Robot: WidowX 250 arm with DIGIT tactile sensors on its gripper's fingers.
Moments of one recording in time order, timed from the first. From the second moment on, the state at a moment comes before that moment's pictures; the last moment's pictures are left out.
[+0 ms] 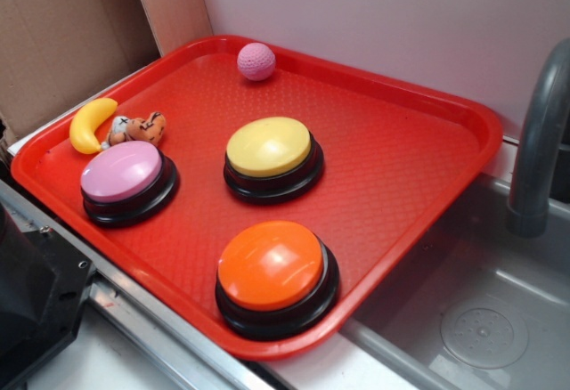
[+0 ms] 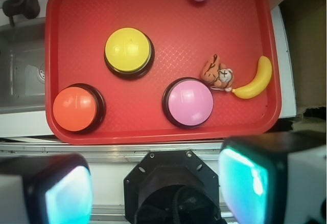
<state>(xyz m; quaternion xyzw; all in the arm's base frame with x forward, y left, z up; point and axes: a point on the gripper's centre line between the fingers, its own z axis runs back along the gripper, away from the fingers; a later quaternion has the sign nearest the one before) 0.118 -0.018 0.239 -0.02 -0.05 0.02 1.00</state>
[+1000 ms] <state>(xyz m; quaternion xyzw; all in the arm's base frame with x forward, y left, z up) 0.178 0.003 0.220 -0.03 -0.12 0.02 0.99</state>
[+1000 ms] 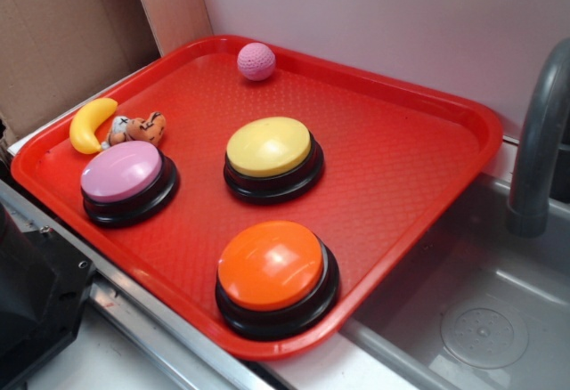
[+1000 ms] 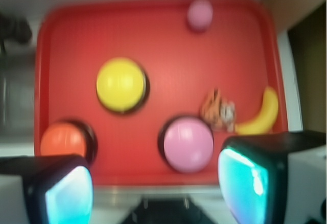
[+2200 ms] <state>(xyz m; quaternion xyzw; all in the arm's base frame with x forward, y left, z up) 0.307 0.080 0.089 -0.03 -0.22 0.05 0.97</state>
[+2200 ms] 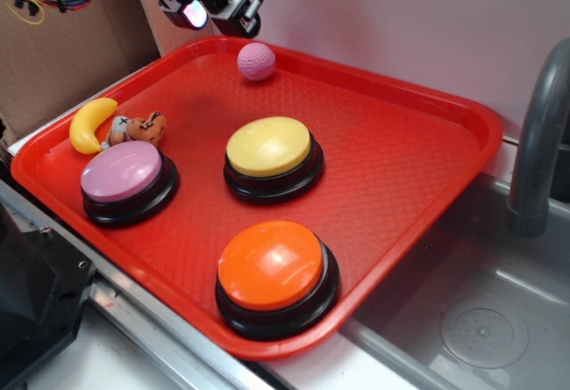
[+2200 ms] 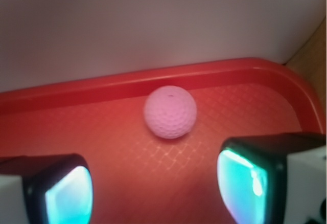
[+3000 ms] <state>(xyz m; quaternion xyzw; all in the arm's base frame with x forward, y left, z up) 0.343 0.098 0.031 -0.02 -0.19 0.07 0.98</state>
